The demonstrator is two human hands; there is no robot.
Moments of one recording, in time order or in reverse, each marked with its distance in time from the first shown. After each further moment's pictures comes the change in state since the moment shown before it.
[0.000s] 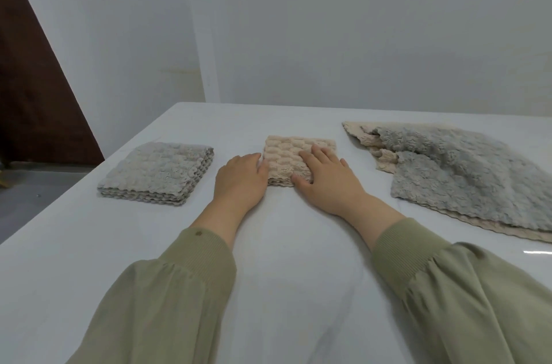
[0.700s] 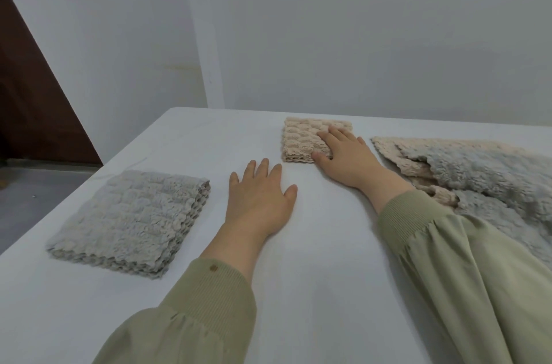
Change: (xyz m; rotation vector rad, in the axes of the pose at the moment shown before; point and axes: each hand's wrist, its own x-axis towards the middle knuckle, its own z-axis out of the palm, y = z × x) left_hand 0.075 -0.002 0.025 0.259 -0.221 0.025; right_hand 0.156 0.053 0.014 -0.054 -0.001 0.012
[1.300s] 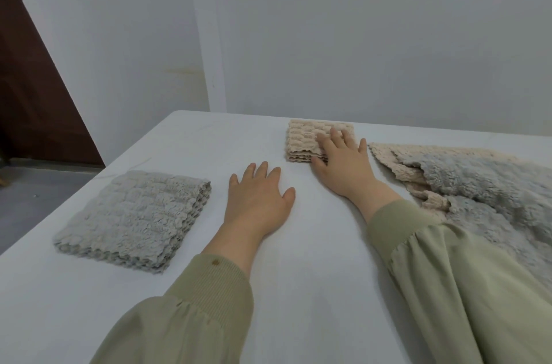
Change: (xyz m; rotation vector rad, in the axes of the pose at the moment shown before) left_hand 0.001 0.000 -0.001 -0.029 0.012 0.000; right_hand -0.012 -0.014 0.000 -0.075 0.064 0.043
